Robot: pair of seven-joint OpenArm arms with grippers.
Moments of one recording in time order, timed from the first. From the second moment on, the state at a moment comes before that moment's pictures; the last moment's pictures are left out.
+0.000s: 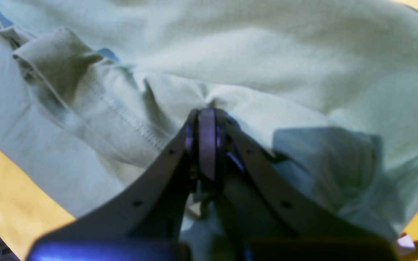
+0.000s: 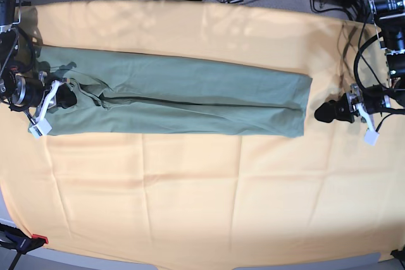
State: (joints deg) left arm -18.2 -37.2 -10.2 46.6 -87.8 -42.1 80.9; right arm 4.2 37.8 4.5 72.8 52.1 40.7 -61.9
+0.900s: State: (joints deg) left arm -21.7 -31.4 4.3 47.2 -88.2 -42.5 78.9; right arm 4.2 37.8 4.5 72.8 52.1 39.8 -61.9
